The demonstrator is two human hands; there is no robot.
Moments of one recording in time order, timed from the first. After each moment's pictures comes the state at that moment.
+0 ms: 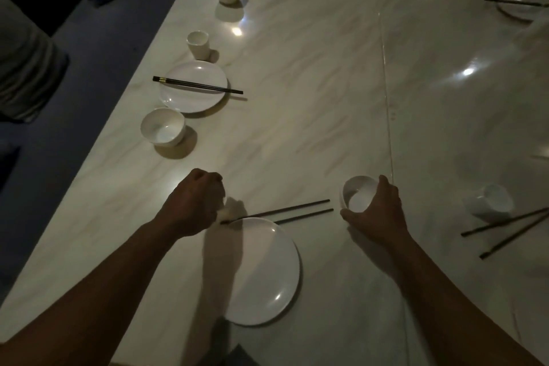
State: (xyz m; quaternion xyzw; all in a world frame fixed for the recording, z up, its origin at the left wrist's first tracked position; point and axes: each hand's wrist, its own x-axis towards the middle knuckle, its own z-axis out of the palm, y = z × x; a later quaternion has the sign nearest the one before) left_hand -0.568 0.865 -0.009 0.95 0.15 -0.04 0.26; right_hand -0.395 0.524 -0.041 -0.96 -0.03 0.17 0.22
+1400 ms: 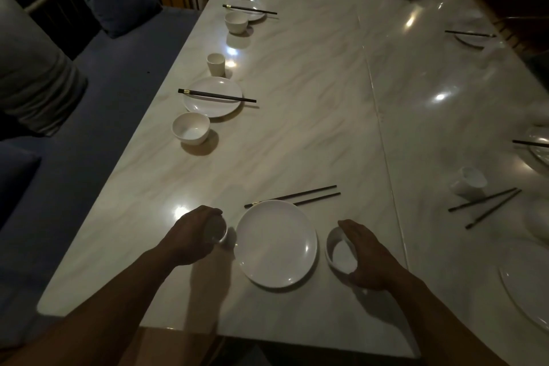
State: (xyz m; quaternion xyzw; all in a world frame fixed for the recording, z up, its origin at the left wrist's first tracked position) left_hand -0.701 0.884 -0.042 0.95 0.12 -0.07 0.29; right_hand -0.550 0.496 -0.035 -0.91 -0.27 0.29 0.13
